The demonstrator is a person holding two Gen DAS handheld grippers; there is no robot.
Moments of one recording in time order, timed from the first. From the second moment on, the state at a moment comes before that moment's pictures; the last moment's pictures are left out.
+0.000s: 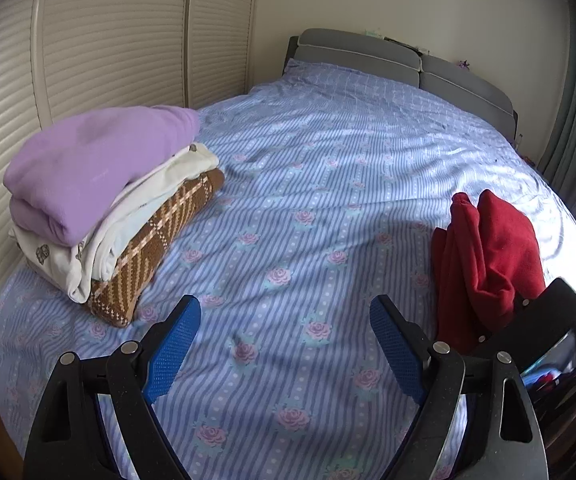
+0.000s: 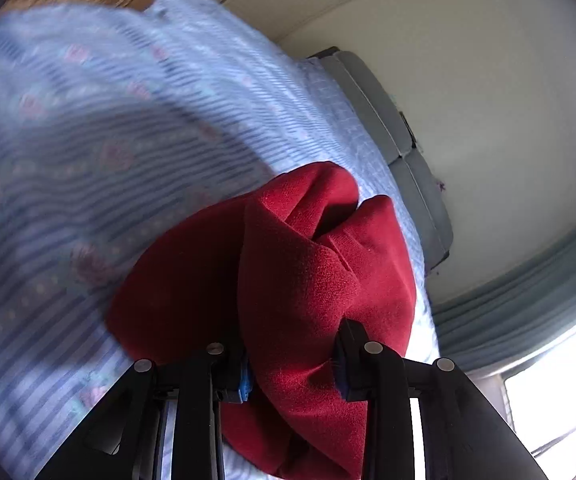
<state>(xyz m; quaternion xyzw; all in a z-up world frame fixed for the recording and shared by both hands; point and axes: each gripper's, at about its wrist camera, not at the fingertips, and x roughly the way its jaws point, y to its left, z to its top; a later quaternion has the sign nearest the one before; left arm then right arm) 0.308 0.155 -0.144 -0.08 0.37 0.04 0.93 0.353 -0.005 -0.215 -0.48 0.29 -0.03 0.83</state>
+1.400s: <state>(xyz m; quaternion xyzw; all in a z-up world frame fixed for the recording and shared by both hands) 0.376 -0.034 -0.129 0.02 0.41 -0.25 0.88 0.294 -0.195 -0.161 -0.02 0.33 -0.03 0.94</state>
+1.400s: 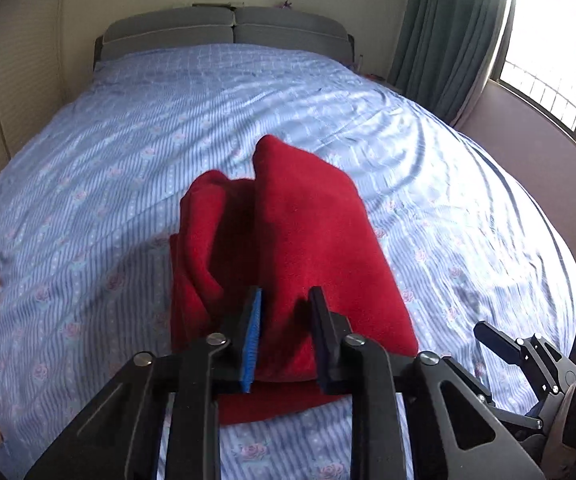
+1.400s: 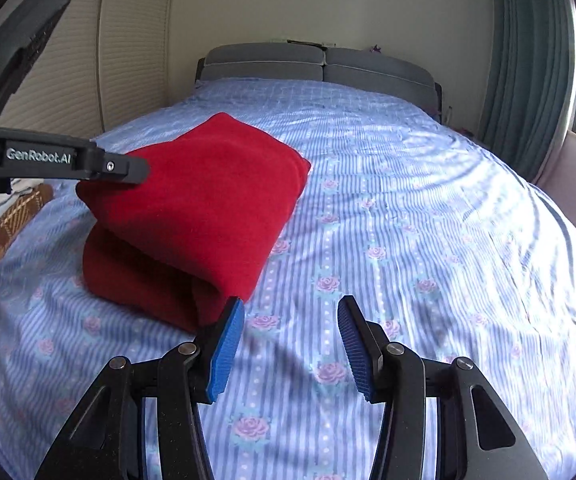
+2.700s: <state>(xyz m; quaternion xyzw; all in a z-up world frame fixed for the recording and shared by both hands) 0.382 0.036 -0.179 -0.17 0.47 -0.17 0.85 0.400 -0.280 -0.162 0.28 0.41 0.13 0.86</state>
